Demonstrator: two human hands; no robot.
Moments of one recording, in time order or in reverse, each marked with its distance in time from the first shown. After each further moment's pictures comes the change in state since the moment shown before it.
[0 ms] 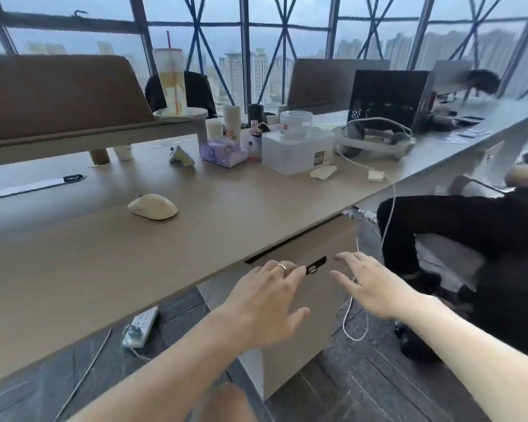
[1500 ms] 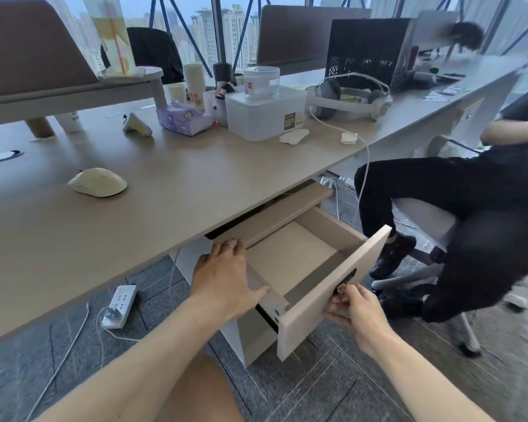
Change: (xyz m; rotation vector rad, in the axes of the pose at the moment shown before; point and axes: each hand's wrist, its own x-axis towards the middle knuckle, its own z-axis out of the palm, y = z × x) left_hand 0.032 -0.008 0.059 0.034 -0.036 -0.386; right_hand -0.041 0.054 0.103 1.446 0.249 0.711
